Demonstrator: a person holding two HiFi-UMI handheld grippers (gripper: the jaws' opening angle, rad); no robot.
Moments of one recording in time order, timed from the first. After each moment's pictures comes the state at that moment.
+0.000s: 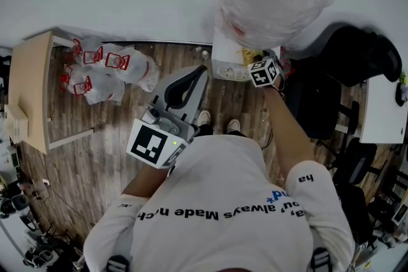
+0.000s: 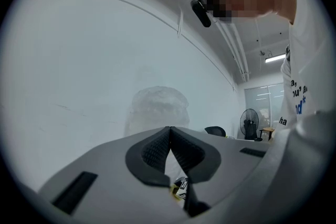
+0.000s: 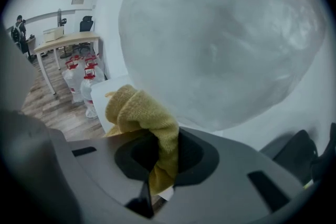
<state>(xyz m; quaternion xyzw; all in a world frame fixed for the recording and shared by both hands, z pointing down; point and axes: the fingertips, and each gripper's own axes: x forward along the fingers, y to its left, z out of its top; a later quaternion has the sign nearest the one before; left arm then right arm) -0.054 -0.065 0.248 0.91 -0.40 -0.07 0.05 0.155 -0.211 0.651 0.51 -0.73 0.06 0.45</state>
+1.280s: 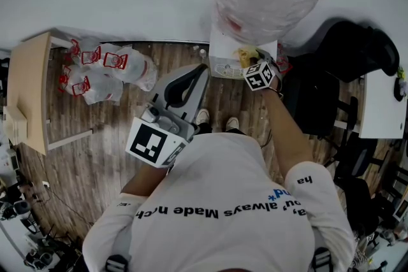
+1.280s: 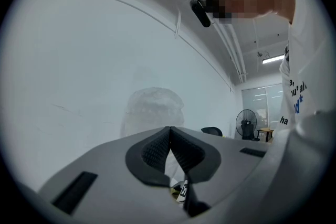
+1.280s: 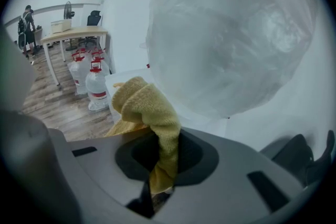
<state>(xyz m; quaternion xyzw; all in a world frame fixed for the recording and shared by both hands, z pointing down) -0.045 -0.053 0.247 0.92 -0.39 -0.07 0.05 0.150 -0.185 0.661 0.49 -0.73 0.04 0.46</state>
